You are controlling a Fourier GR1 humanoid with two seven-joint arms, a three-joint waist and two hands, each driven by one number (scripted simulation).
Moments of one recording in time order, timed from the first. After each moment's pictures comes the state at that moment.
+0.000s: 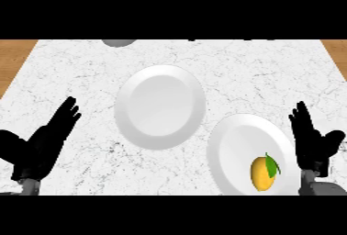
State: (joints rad) left arm 0.01 0.48 -0.18 -1.66 0.36 0.18 0.20; right arm -0.05 -0.25 -0.02 -1.33 -0.19 -0.26 -0.04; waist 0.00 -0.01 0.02
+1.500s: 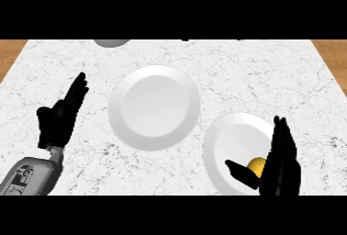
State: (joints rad) left arm -0.22 0.40 -0.19 -1.44 0.14 0.24 0.09; right arm 0.13 -0.08 0.39 -1.81 1.17 -0.49 0.81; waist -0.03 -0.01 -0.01
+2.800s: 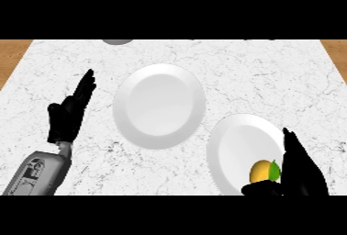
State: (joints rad) left arm -0.26 0.34 -0.17 -1.39 0.10 0.20 0.07; right arm 0.12 0.00 0.25 -2.04 1.04 0.26 1.08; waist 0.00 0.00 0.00
